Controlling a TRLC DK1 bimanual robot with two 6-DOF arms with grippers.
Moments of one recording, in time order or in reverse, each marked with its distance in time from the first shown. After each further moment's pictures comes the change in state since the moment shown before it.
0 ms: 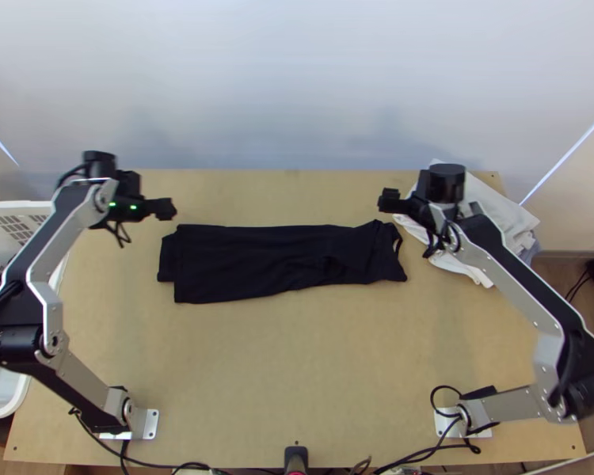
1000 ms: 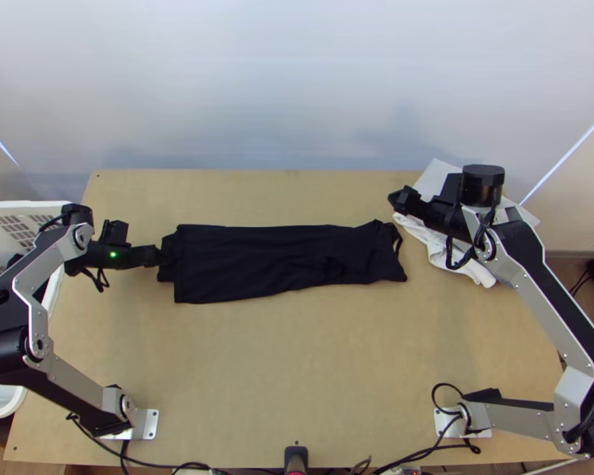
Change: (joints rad) left arm 0.190 -0.034 -0.334 -0.045 0.351 0.283; right arm -0.065 -0.142 0.011 -0.199 -0.294 0.278
